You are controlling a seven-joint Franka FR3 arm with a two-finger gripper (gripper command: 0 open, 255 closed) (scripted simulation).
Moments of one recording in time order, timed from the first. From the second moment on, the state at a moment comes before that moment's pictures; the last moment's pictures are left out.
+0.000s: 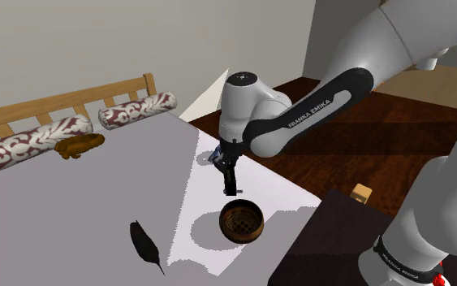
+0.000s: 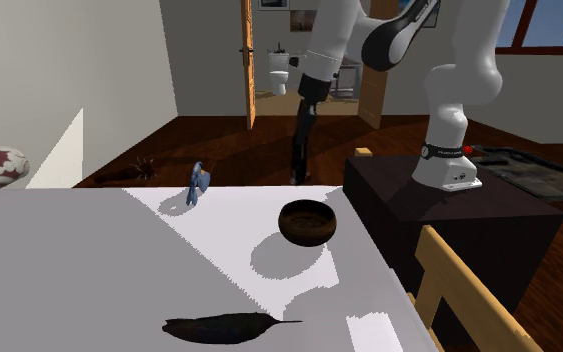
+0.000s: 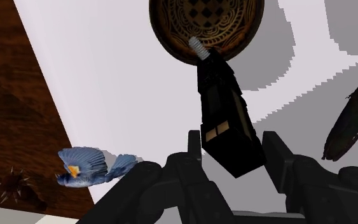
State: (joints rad) arm 0.03 -0.08 0.26 -2.39 -0.24 2.51 0.50
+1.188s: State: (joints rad) arm -0.01 -0.05 0.24 -2.58 -0.33 2.72 0.55
